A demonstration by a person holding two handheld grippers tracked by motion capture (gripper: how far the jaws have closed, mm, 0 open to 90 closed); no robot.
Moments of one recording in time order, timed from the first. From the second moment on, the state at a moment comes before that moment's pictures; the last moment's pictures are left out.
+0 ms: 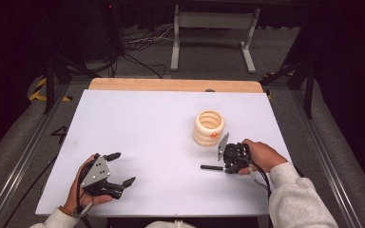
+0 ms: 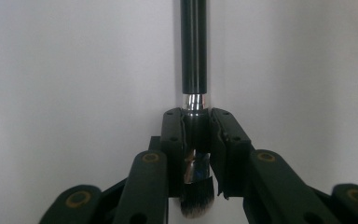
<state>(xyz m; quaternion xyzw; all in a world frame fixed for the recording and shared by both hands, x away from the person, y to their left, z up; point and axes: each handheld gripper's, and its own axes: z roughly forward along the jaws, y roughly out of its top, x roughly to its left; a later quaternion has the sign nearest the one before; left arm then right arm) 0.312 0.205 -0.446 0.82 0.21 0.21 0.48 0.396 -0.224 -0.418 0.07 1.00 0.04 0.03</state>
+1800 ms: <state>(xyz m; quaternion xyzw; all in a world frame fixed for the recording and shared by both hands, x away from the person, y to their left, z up) 0.313 0.200 -0.448 0.83 0.19 0.20 0.48 0.409 -0.209 -0.418 0.09 0.99 0.03 0.03</state>
